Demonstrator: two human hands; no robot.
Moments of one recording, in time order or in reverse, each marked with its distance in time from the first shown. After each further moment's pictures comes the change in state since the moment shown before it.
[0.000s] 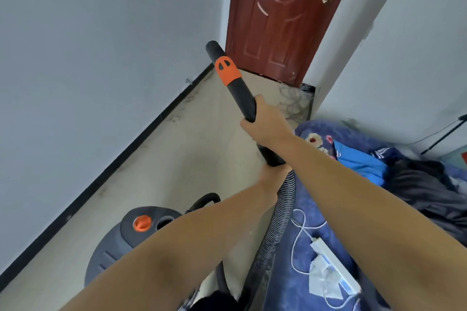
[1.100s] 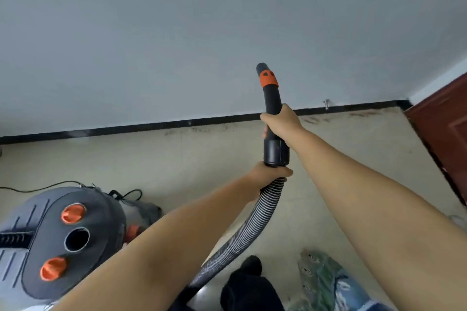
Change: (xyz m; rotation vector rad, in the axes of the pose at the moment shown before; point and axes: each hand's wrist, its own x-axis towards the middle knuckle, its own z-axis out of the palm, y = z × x) left_hand 0.424 0.186 -0.109 -0.351 0.597 -0.021; right_hand 0.496 0.040 0.171 0.382 -0.866 -0.031
